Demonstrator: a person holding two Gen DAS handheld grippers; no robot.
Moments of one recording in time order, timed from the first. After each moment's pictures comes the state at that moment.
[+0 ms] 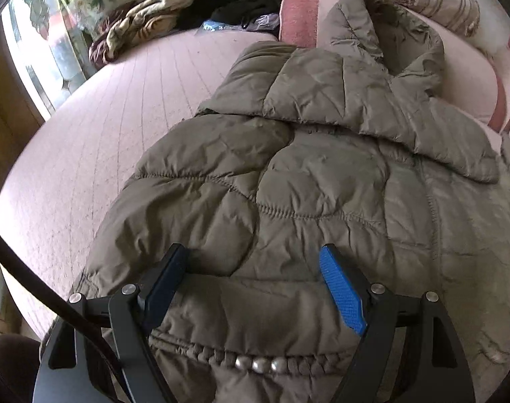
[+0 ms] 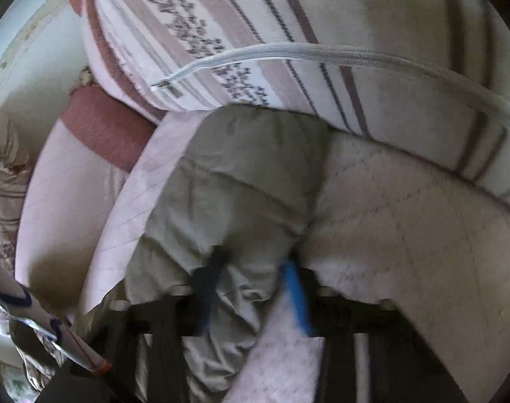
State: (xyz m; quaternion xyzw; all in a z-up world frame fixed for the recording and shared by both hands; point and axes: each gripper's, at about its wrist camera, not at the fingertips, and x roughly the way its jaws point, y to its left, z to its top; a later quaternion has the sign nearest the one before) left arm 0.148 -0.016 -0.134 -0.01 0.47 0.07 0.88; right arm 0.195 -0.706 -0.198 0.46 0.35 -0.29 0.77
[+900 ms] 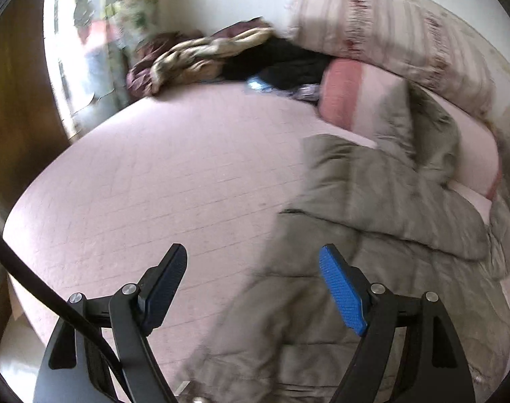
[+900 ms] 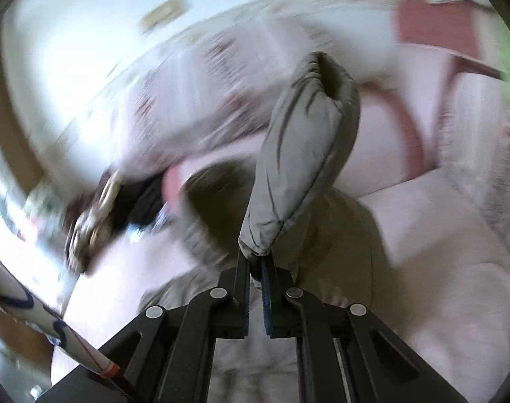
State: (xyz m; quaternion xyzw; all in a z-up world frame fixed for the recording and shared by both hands) left arm 0.142 0.101 -0.064 -0.08 0.38 0.09 0.92; right arm 0.240 -0.302 0.071 0.19 0.32 0.03 0.93
